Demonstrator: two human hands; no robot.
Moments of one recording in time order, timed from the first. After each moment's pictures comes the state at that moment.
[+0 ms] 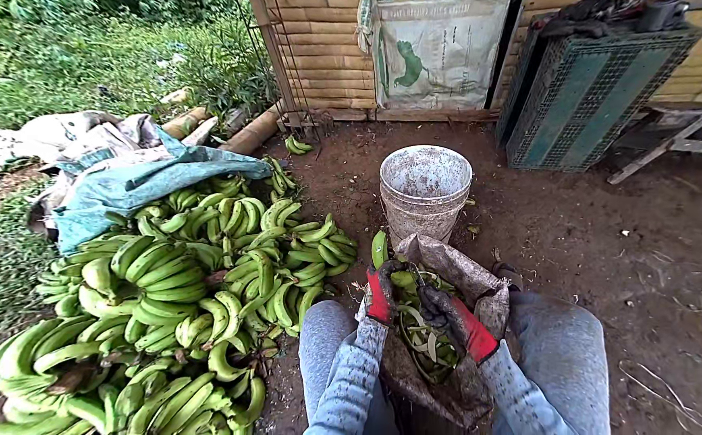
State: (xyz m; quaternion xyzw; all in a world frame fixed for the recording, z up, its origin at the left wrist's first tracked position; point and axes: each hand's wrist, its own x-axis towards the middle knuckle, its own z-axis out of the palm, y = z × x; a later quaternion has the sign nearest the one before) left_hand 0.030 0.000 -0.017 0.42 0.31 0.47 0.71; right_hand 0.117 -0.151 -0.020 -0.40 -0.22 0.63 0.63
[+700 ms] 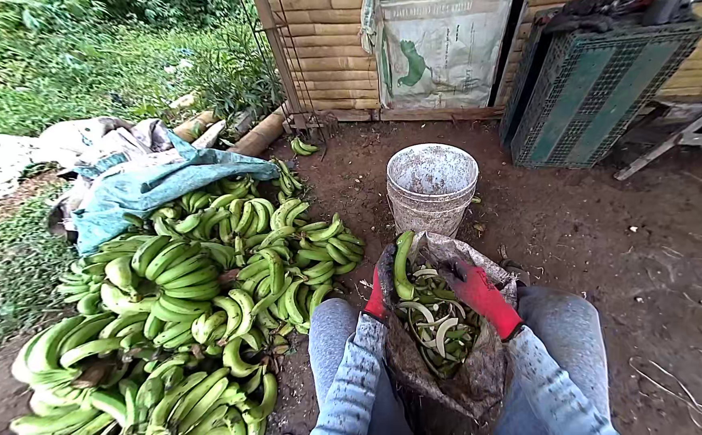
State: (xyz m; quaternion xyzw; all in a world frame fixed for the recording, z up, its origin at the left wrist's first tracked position) left_hand 0.006 0.003 0.013 0.43 0.28 0.33 0.79; right_hand 0.147 -0.143 0.032 -0.78 -0.44 0.30 0.33
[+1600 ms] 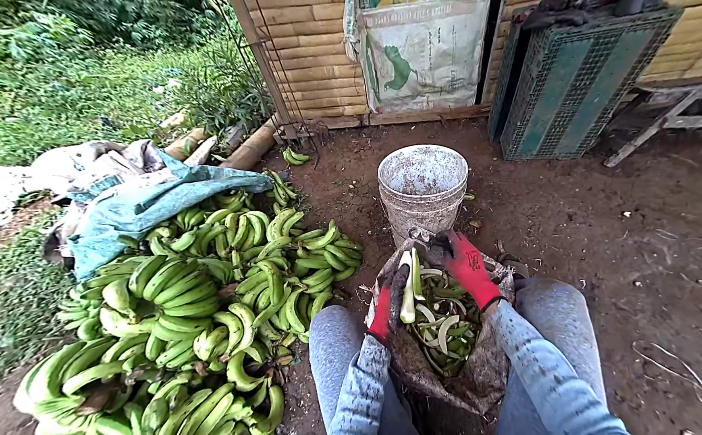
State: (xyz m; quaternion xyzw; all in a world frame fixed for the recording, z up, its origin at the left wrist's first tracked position) left_hand -0.012 -0.014 -0.014 0.55 0.33 0.24 0.72; right_hand 0.171 -0.104 0.023 -0.82 -0.42 0.16 0.37
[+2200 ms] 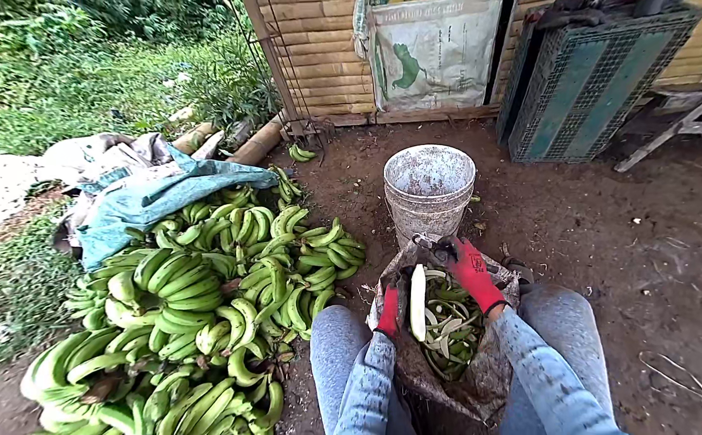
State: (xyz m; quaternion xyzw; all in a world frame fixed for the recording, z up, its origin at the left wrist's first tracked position) left_hand -0.006 -0.021 -0.018 0.63 0.41 0.23 0.63; right_hand 0.173 -0.099 0.012 -0.82 -0.42 0.18 0.34
